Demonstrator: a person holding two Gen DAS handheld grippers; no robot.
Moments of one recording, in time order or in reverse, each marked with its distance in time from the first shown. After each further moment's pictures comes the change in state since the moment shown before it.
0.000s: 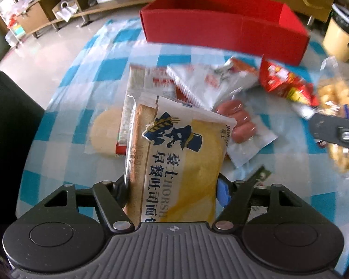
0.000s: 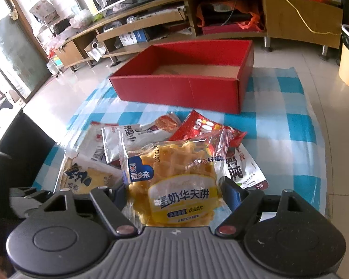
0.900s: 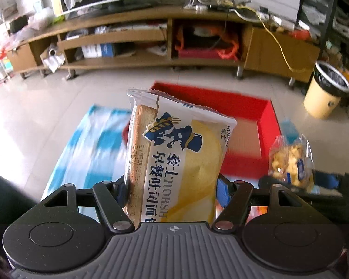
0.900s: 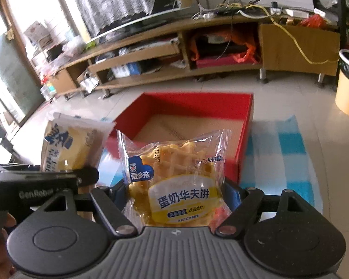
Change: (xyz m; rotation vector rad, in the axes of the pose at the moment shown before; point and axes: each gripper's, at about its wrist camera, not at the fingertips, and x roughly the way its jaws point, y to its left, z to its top) left arm -0.025 0.000 0.147 -0.032 -0.251 -0.111; right arm 0.017 -0.001 0.091 0.022 -0.137 -0.044
